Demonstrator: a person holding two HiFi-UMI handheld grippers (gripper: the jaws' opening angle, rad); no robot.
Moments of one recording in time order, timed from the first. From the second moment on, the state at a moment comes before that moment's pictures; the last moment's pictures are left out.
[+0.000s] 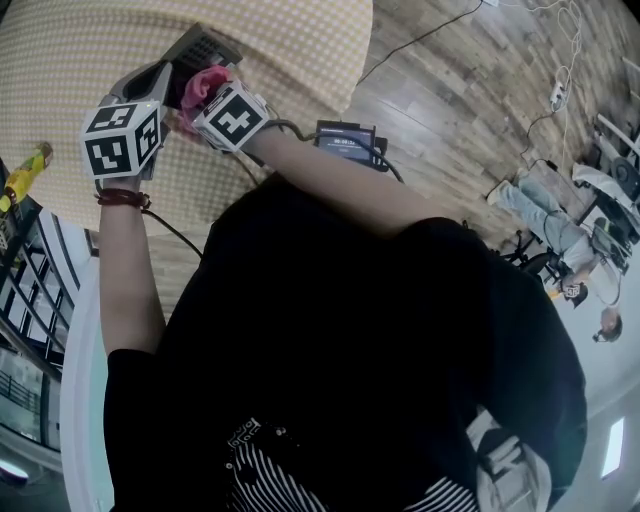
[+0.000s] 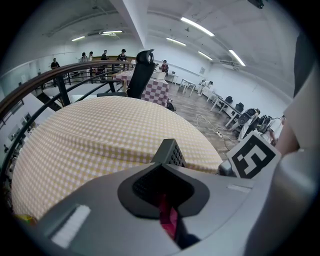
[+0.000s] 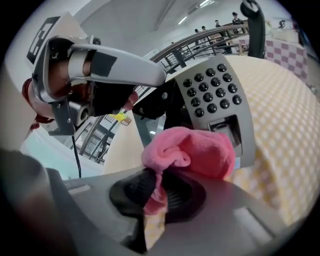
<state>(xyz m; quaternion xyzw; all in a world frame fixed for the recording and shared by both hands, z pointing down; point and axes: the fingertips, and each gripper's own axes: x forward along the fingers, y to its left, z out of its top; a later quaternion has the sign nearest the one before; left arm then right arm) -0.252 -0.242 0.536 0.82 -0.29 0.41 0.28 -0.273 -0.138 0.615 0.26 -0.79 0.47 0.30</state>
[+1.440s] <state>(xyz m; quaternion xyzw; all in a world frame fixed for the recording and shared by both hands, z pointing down) -0.252 -0.242 0.537 0.82 -0.29 0.41 0.27 -0.288 -0.194 0.554 0.28 -0.80 0.47 0.23</state>
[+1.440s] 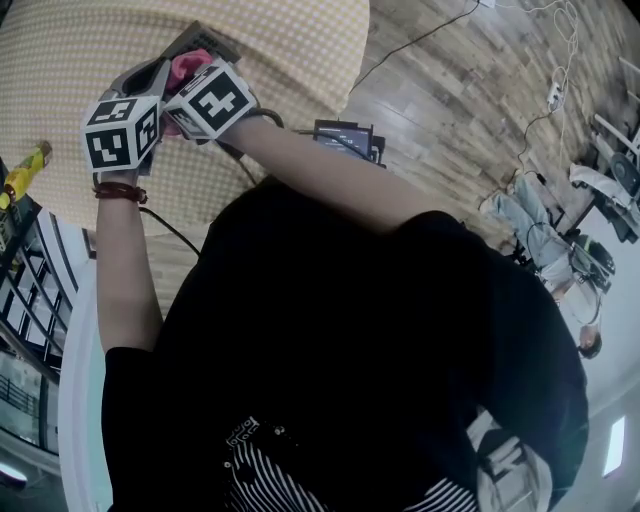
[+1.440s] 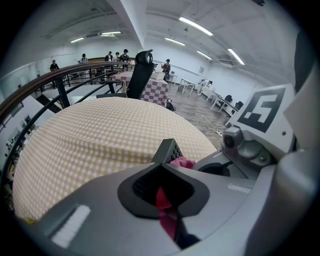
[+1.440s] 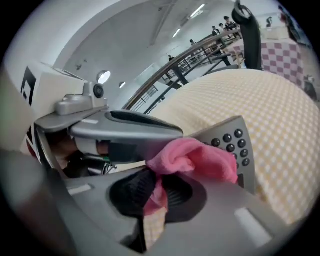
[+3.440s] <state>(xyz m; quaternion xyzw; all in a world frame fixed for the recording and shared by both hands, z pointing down) -0.188 0.018 0.441 0.79 -0.50 0.09 0.35 -0.148 0.045 0.431 0.15 -0.91 0.29 0.25</state>
